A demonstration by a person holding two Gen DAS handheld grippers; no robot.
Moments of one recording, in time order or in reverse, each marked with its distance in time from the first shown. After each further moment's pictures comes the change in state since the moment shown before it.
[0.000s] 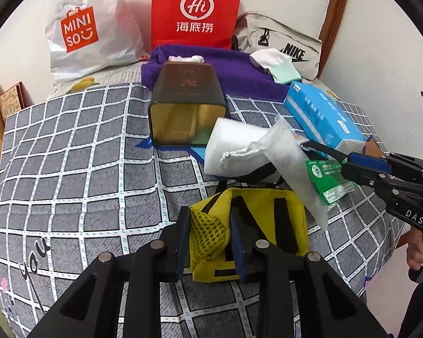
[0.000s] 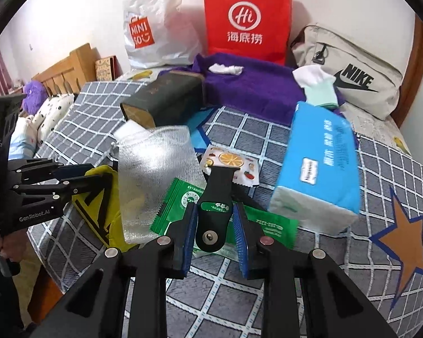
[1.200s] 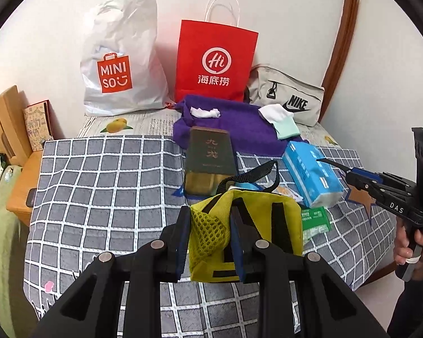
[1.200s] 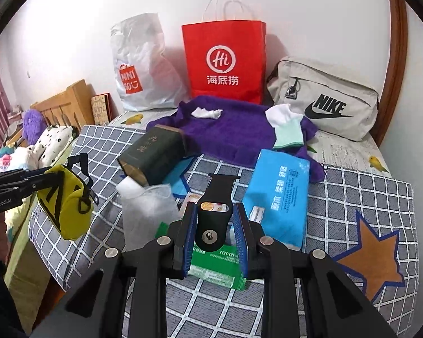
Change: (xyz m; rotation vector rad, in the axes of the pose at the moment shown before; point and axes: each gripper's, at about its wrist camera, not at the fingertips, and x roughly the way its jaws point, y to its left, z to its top) left arm -0.090 0.018 0.032 -0.071 -0.151 0.030; right arm -0.057 -0.035 0.033 0.063 -0.129 -0.011
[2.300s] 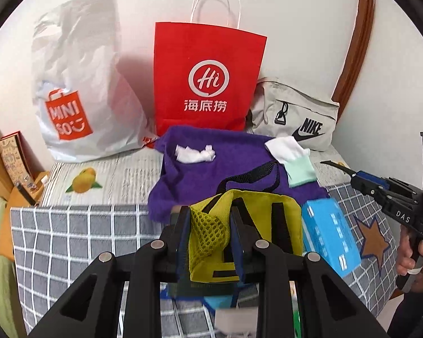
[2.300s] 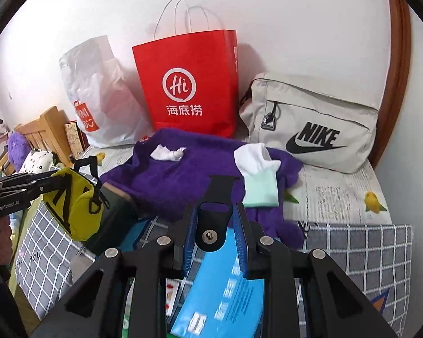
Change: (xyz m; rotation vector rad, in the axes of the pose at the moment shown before) left arm 0.110 -0.016 0.133 0.039 0.017 -0.015; right arm 0.071 -0.069 0.104 0.059 -0.022 -0.039
